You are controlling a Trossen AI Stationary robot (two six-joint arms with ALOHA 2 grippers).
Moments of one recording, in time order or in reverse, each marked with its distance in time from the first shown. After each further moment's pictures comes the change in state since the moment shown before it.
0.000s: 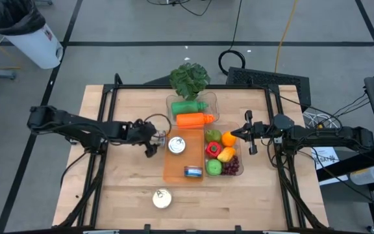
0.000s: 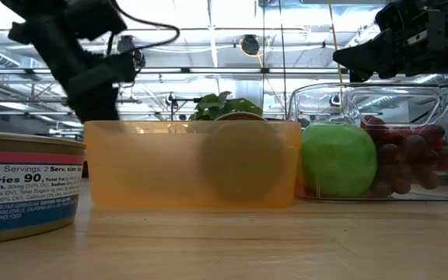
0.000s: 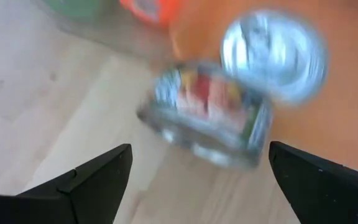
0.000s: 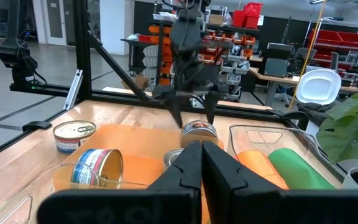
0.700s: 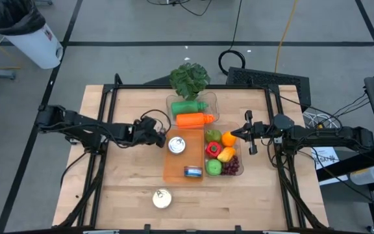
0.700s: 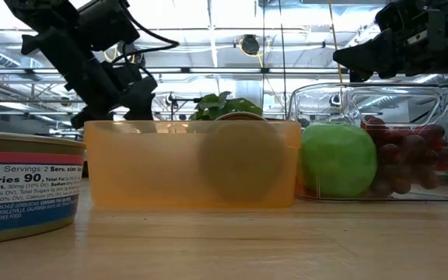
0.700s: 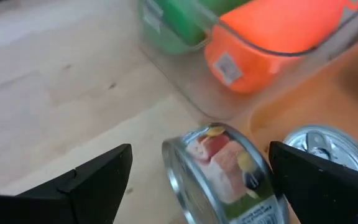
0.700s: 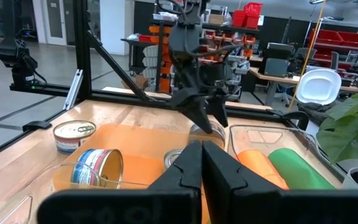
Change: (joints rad) left arm -0.003 0.123 0.006 0.164 -0.296 -0.437; right arm 0.000 0.000 0.000 0.000 0.000 0.000
